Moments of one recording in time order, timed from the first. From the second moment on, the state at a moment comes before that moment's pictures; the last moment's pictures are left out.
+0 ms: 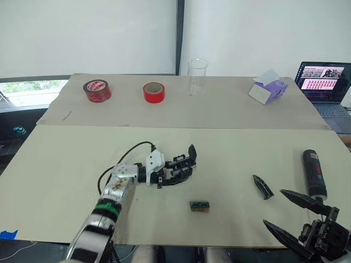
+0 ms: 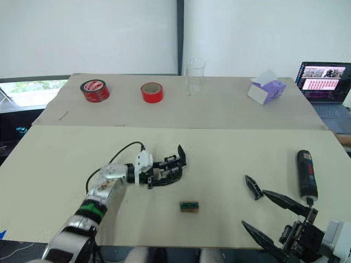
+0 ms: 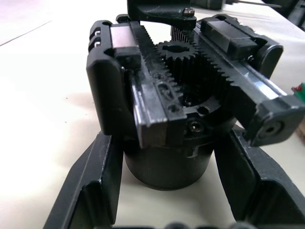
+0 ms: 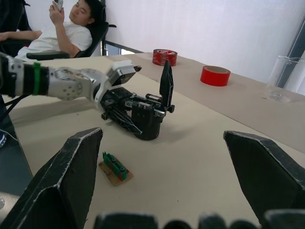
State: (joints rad) left arm -0.44 0.27 -0.16 0.44 -0.16 -0.11 -1.17; right arm 0.69 -0.50 -0.53 -0.53 0.76 -0.19 1.16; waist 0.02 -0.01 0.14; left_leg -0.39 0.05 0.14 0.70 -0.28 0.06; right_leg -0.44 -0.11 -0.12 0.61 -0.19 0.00
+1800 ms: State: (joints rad) left arm -0.80 0.21 -0.20 1.06 -0.11 -0.44 -1.43; right arm 0.78 -0.44 -0.57 -0.55 0.72 -0.19 1.09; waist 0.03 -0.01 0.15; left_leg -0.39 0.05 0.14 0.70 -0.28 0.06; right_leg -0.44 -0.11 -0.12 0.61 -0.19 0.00
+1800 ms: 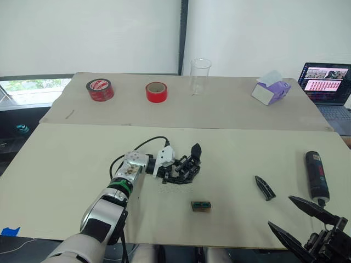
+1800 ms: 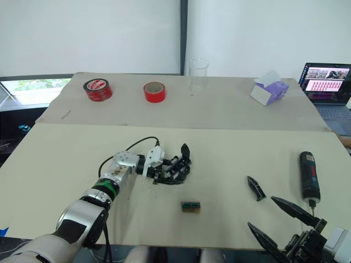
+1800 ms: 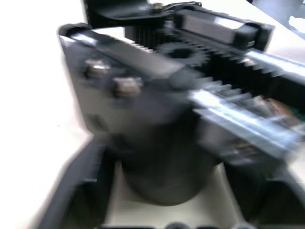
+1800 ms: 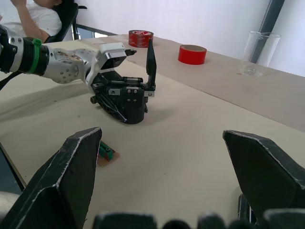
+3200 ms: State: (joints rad) left arm -0.46 0.32 -0.25 0.39 -0.13 -0.04 -1.11; right arm 0.66 -0.50 -0.53 -0.52 0.73 -0.15 1.10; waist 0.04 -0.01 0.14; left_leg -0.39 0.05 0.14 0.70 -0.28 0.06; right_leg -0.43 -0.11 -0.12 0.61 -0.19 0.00
